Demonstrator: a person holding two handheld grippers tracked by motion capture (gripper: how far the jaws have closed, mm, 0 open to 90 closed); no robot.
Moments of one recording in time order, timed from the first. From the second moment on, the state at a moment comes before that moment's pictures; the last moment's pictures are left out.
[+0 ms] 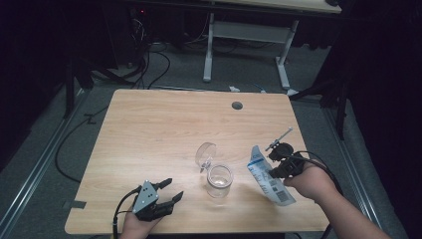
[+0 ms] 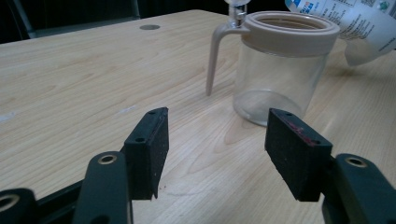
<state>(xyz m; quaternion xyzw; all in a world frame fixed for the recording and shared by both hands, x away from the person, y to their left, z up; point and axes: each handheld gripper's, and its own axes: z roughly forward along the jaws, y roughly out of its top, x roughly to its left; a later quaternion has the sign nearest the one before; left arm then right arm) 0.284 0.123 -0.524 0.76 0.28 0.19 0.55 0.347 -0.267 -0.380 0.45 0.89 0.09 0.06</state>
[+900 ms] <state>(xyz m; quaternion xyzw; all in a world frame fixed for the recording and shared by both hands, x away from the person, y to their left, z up) 0.266 0.037 -0.508 0.79 0.20 0.14 0.57 0.329 -0.246 -0.342 0.45 0.89 0.09 0.07</state>
